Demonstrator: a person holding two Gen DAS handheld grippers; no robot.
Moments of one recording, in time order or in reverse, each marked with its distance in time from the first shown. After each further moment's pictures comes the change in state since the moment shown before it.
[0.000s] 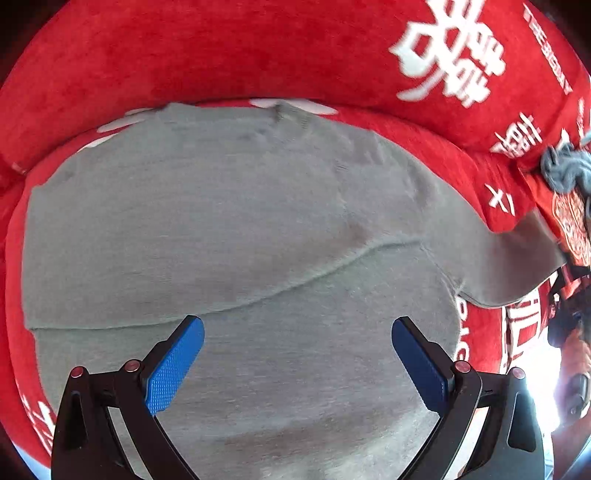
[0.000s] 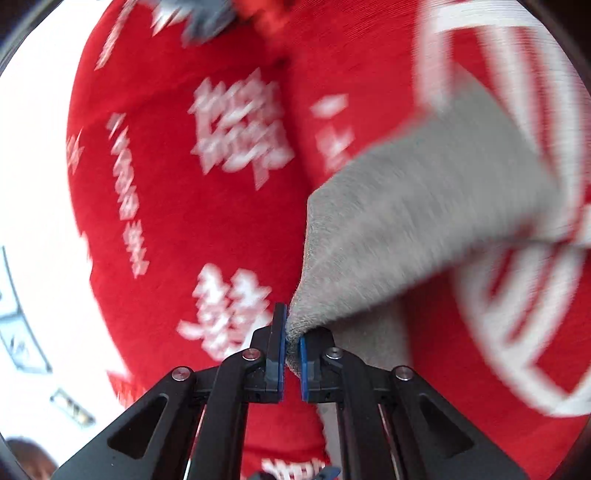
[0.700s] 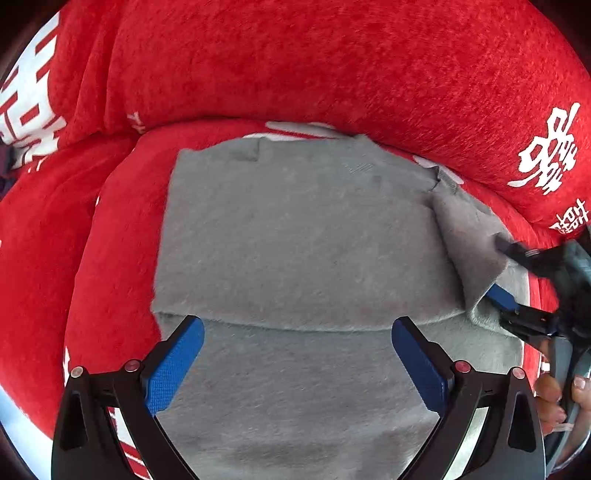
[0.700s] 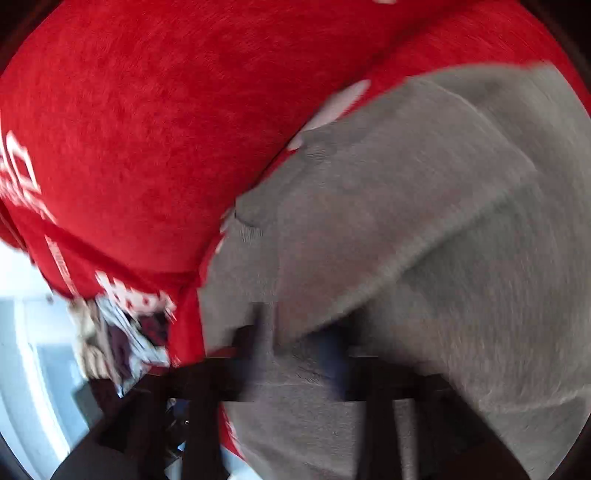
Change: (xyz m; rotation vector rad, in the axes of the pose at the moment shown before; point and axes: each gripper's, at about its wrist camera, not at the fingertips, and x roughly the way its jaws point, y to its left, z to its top) left arm -0.043 0.142 -0.027 -0.218 -0.126 0.134; right arm 0.253 0.020 -0.223 -0.444 0.625 -0.471
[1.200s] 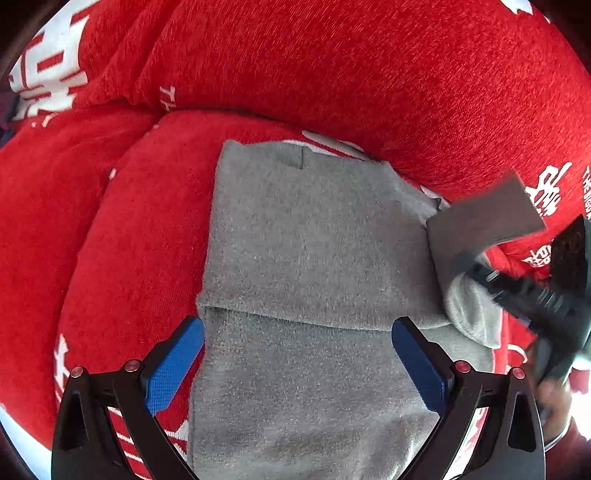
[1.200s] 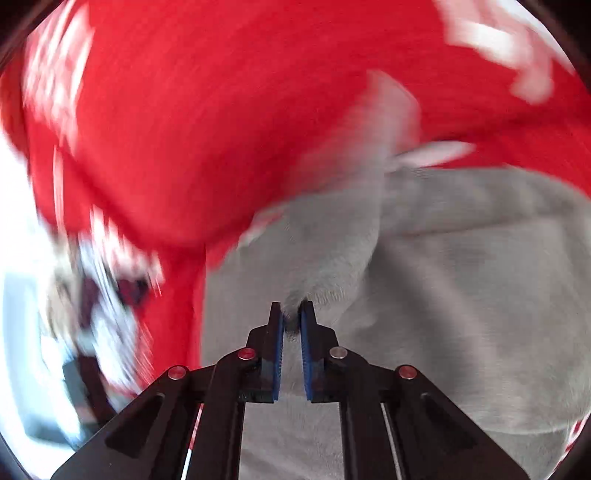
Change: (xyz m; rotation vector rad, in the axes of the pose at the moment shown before) left arm -0.012 0.061 -0.001 -0.122 -0.006 -0.161; right arm 0.049 0.105 -0.035 -0.547 0.118 -0.212
